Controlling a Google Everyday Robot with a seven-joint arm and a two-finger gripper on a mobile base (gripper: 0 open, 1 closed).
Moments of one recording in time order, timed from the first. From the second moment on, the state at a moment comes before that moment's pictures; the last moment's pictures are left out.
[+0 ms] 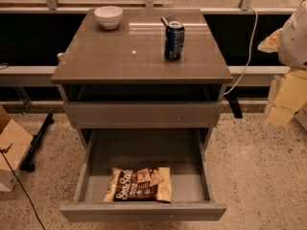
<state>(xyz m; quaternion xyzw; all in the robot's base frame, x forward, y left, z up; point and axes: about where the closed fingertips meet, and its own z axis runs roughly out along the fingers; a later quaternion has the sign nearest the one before) 0.438 -0.217 0.976 -0.60 0.78 -0.03 0.16</state>
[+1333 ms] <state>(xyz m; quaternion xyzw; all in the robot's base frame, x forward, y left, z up) 0.447 -0.190 0.943 -0.61 0.76 0.00 0.23</state>
